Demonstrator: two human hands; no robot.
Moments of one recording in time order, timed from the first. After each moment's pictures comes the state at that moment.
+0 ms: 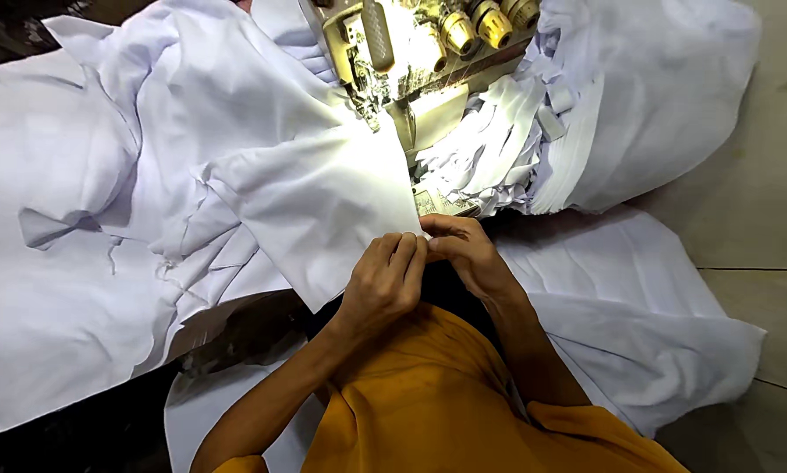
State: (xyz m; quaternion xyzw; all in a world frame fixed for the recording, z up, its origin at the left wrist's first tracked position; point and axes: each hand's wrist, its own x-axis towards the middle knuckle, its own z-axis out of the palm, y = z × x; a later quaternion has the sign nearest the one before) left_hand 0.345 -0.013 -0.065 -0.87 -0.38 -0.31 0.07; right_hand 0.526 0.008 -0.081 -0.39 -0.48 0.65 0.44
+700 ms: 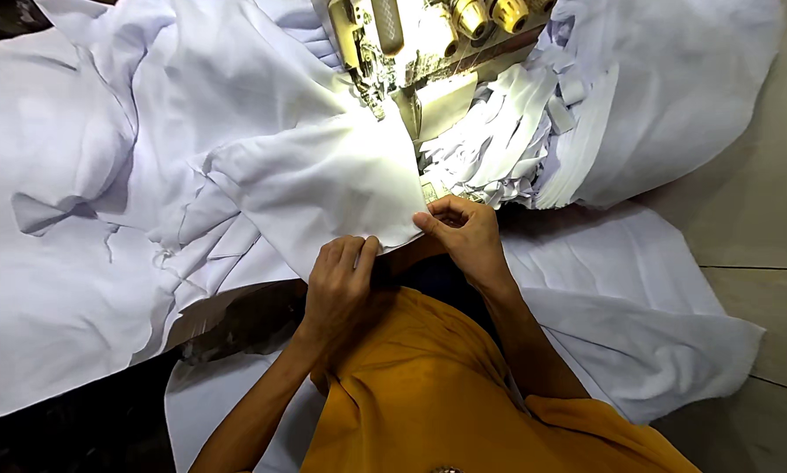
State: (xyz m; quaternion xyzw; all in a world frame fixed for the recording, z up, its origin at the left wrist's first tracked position) left_hand 0.294 -0.031 -0.095 -0.82 -0.50 -0.26 0.08; right_hand 0.513 0.012 -0.078 -0.58 -0.55 0.43 0.42
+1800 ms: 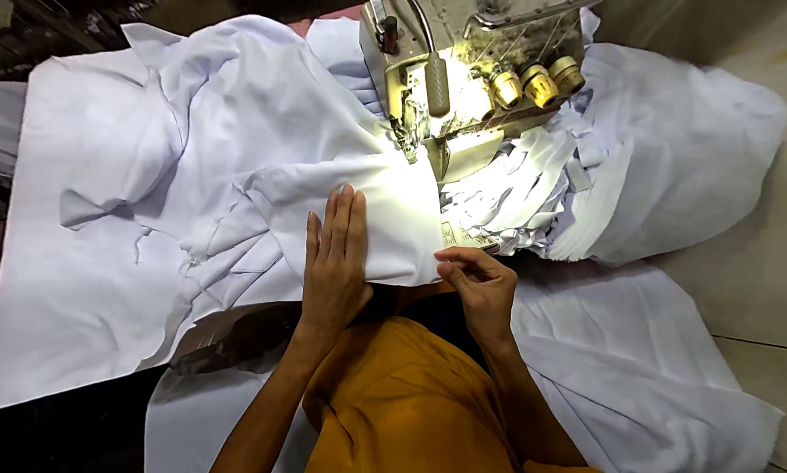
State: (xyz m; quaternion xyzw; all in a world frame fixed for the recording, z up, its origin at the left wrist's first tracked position) left_hand 0.282 0.013 -0.070 -0.79 -0.57 -0.22 0.06; right_hand 0.502 0.002 -0.095 -0.43 -0.53 0.43 0.60
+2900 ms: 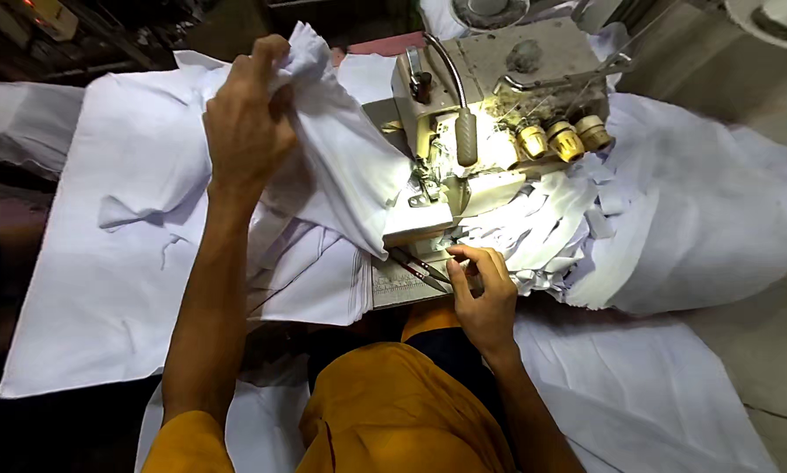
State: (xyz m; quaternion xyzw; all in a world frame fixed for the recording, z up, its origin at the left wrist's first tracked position) left_hand 0.172 0.185 0.039 -0.71 -0.65 -0.26 0.10; right_hand 0.498 0.047 -0.100 -0.53 -0.70 0.15 0.45
